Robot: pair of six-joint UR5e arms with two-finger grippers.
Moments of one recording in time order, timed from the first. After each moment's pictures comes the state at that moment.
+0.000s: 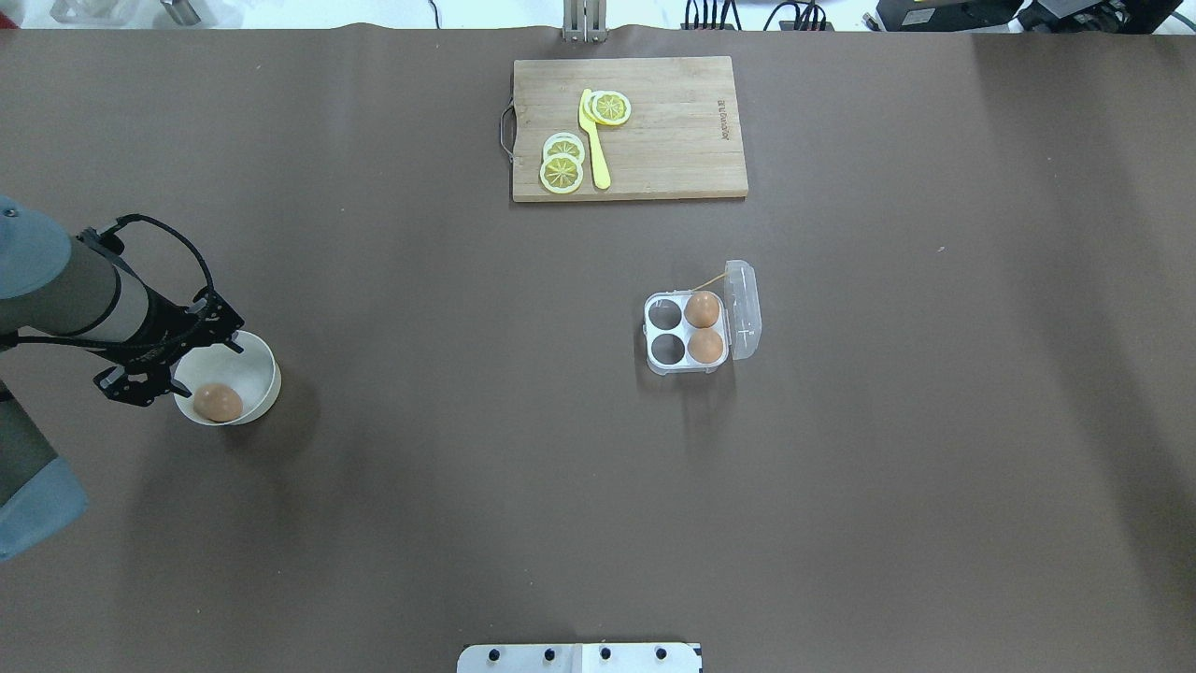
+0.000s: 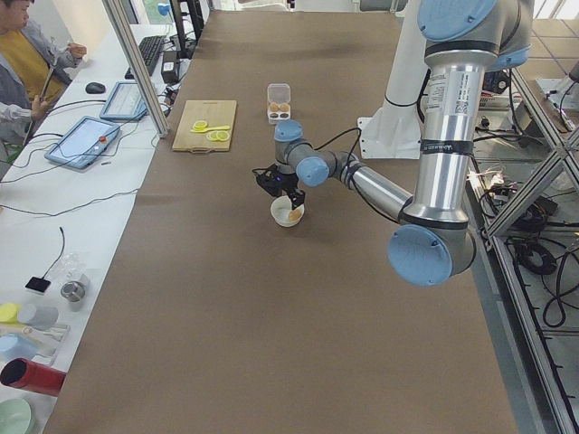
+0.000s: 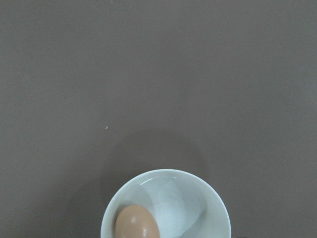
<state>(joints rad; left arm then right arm) -0.75 -1.65 -1.92 -1.79 -2.03 -1.82 1.52 -1.68 1.87 -1.66 2.47 -0.13</state>
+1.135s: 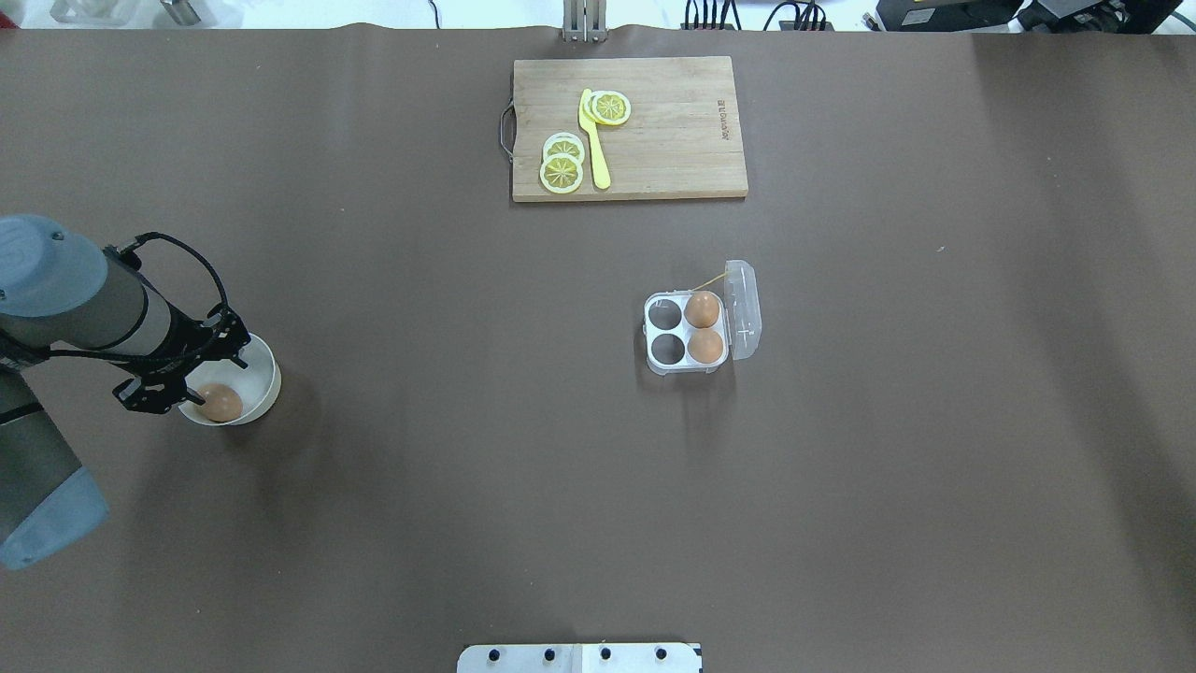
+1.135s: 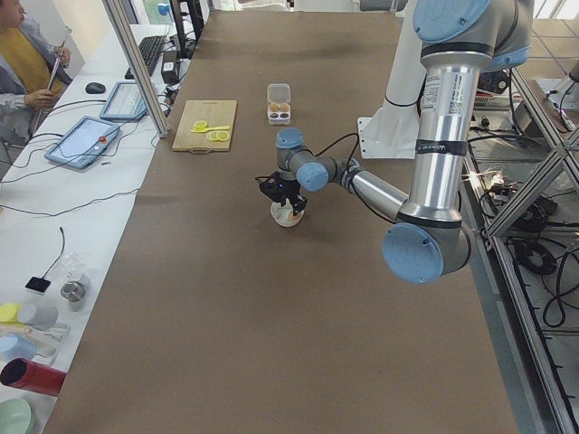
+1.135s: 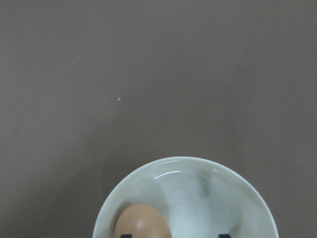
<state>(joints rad) -0.71 -1.66 -1.87 -1.79 -2.00 -1.84 1.52 -1.68 1.89 -1.66 2.47 -0.09</state>
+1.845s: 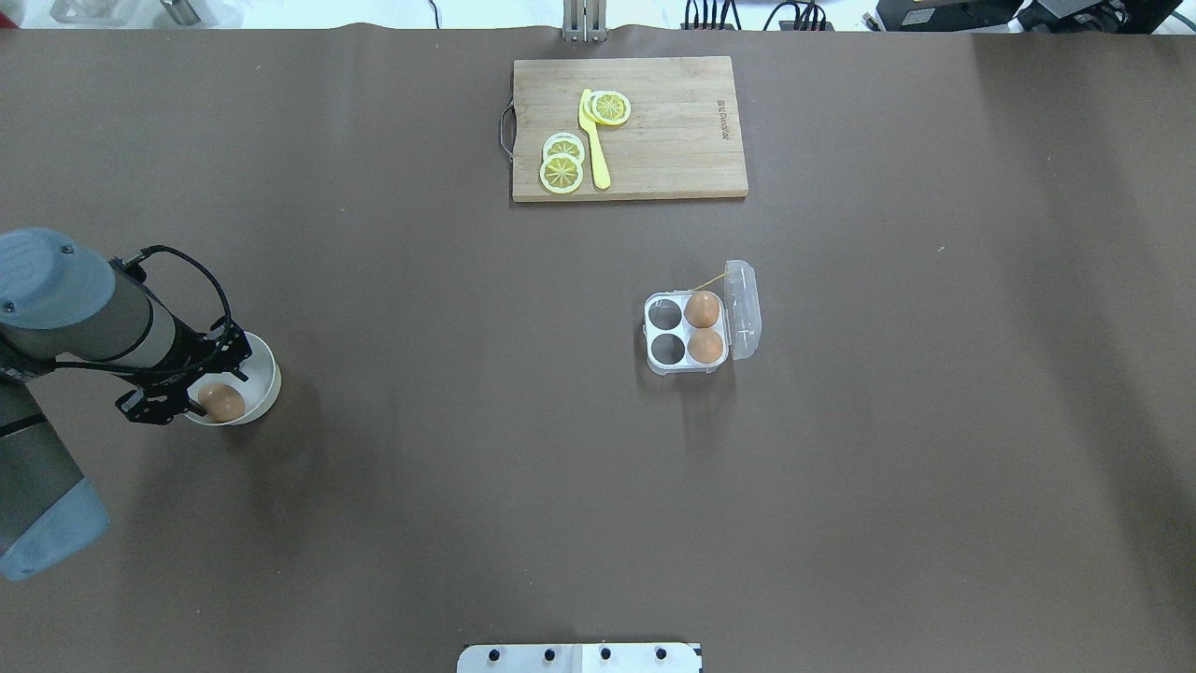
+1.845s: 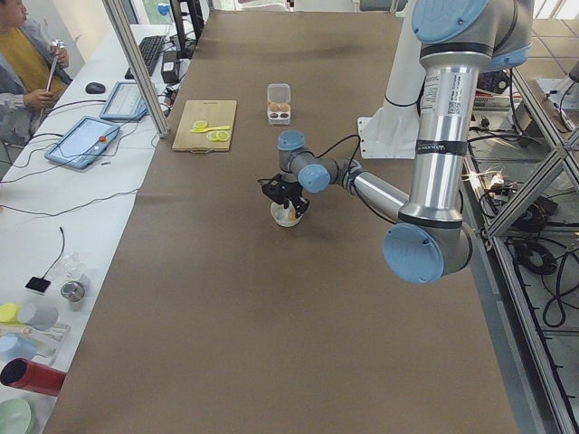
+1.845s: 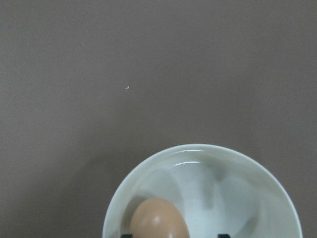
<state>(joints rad) -0.70 -1.65 -1.86 -1.80 -2.00 -1.84 1.52 -1.68 1.89 -1.66 2.47 -0.09</state>
